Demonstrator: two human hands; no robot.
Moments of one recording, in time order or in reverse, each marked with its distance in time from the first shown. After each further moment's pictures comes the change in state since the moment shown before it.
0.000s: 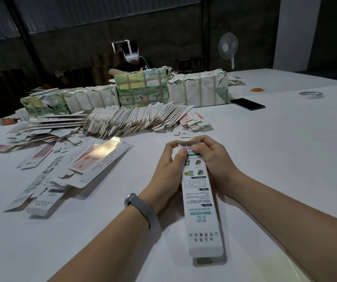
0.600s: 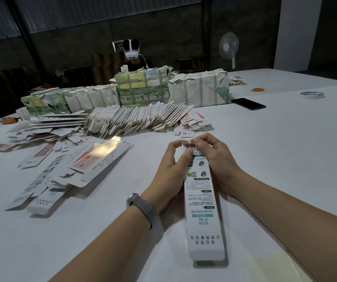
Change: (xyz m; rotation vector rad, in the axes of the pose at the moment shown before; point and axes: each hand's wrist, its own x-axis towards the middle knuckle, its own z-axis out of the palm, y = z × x) left_hand 0.000 -0.005 0.002 -0.014 -0.016 0.050; right_hand -0.002 -0.003 -0.003 0.033 -0.001 -0.017
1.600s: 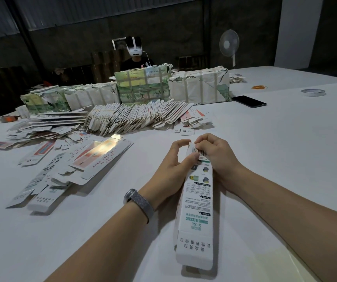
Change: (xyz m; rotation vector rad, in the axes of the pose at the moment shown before) left_hand 0.002 -0.001 -0.009 0.224 -0.124 -0.018; right_hand 0.006 0.002 -0.002 -0.077 0.075 0.046
